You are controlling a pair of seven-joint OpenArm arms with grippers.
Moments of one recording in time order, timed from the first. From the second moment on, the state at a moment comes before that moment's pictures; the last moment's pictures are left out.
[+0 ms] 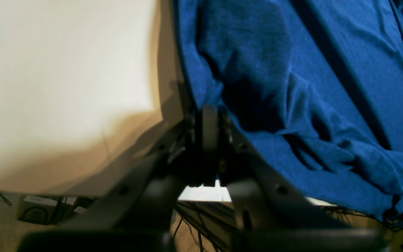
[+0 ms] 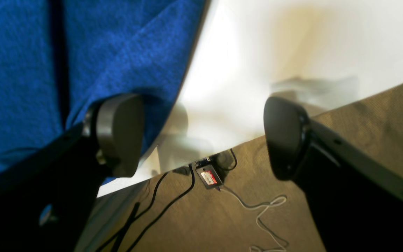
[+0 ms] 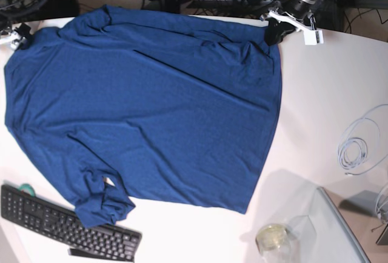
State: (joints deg) left arm 26.5 -1.0 -31.5 72.5 -26.5 -41.2 19.2; right arm -5.3 4.7 67.6 71.5 8.8 40.1 -59.5
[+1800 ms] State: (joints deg) left arm 26.8 -1.0 -32.0 76.3 -25.6 -40.8 23.7; right arm -8.6 -1.0 68.3 76.1 28.3 40.1 -72.2
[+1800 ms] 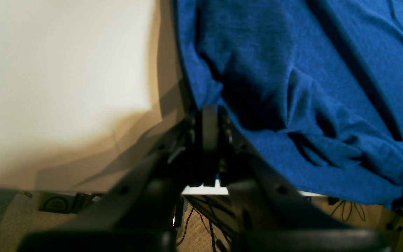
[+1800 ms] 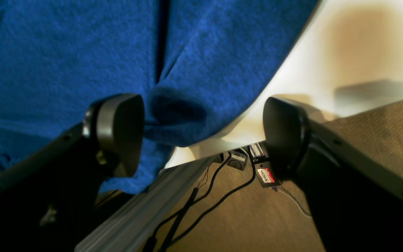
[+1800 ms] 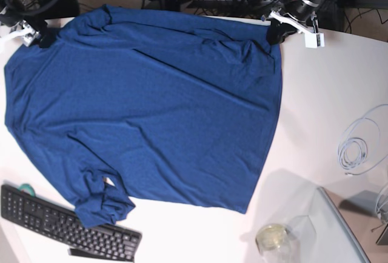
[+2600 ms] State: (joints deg) left arm 27.0 -1.0 -32.0 76.1 -25.6 -40.8 23.7; right arm -11.3 -1.2 61.6 76.2 36.1 40.3 -75.2
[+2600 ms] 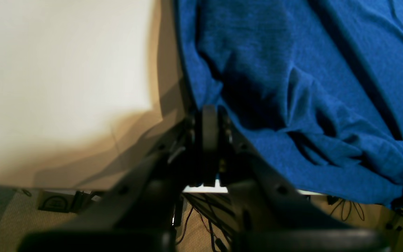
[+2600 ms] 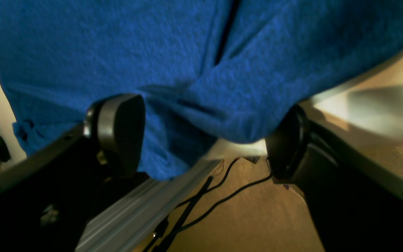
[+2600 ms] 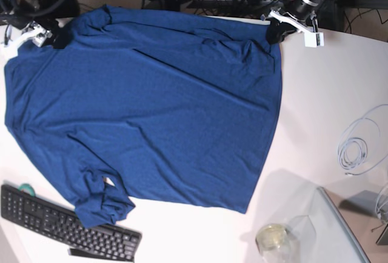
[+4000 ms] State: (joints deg) left arm 14.3 0.6 -32.1 93.7 -25.9 -33.9 56.7; right arm 3.5 2.3 53.8 75.9 33.6 8.8 -86.4
